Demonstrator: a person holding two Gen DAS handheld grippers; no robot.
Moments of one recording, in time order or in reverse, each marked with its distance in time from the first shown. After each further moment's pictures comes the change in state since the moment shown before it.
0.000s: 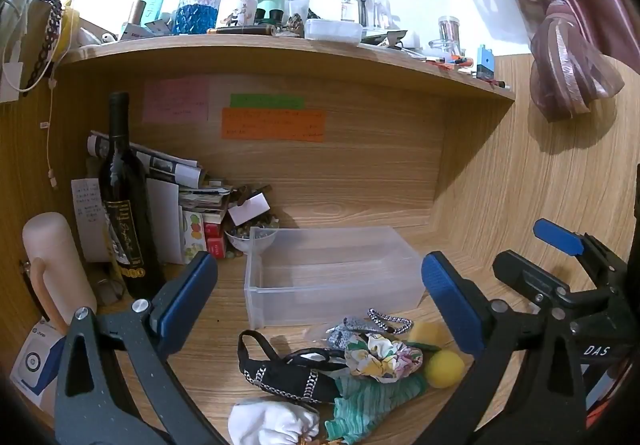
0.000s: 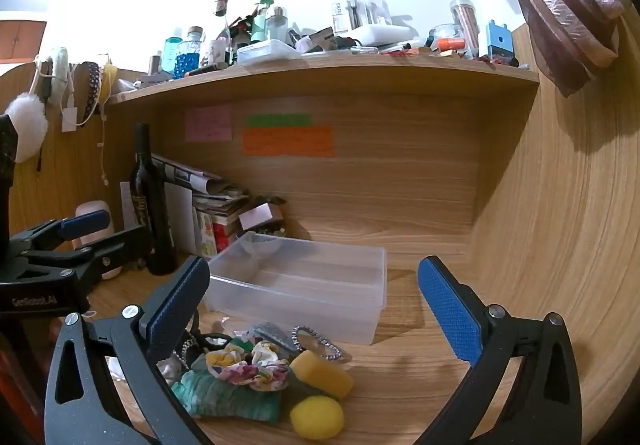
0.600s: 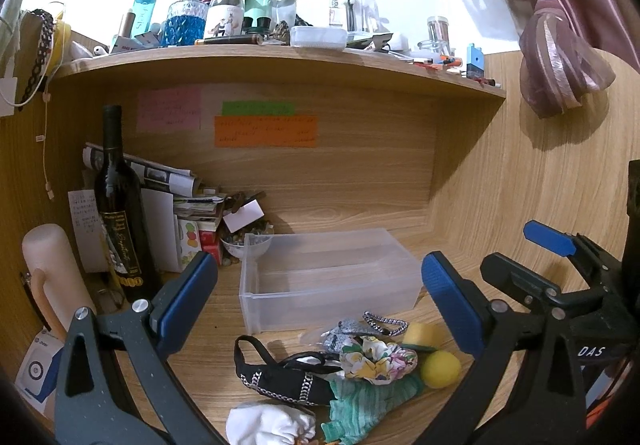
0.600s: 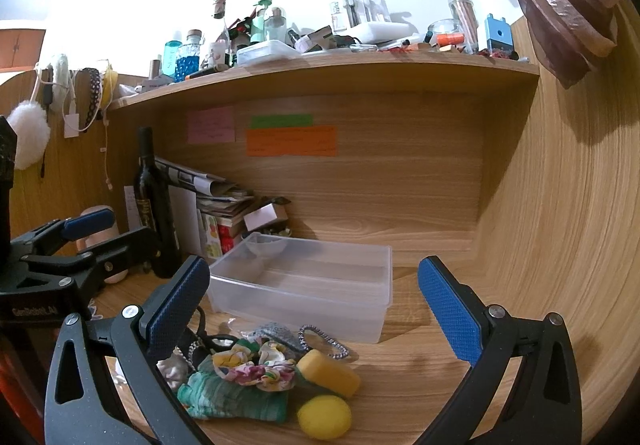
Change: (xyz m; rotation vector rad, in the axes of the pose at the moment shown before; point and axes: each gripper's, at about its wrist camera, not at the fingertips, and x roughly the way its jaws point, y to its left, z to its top) left arm -0.003 -0.011 0.003 0.038 -0.017 -0.004; right arm 0.000 -0.001 -0.001 0.027 0.001 0.019
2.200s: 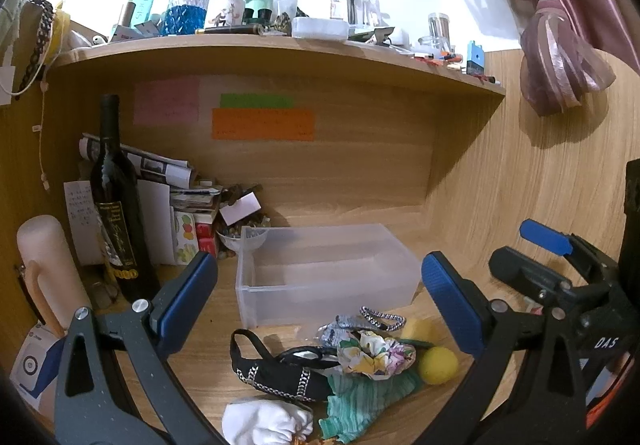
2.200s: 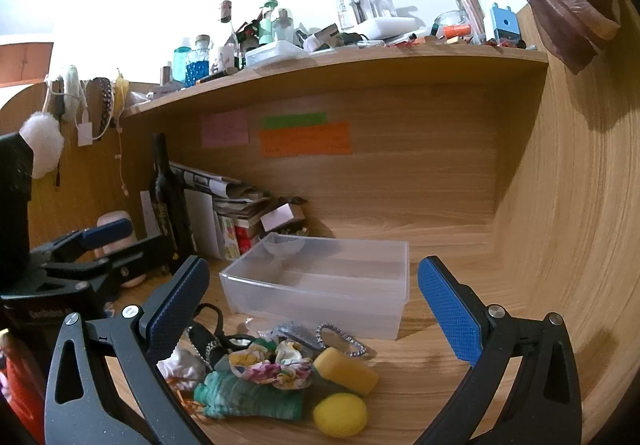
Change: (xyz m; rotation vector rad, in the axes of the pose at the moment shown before) left arm 0.004 0.005 -0.003 -0.018 0.028 -0.022; right arm -0.002 -0.007 -0.001 0.034 -0.001 0.080
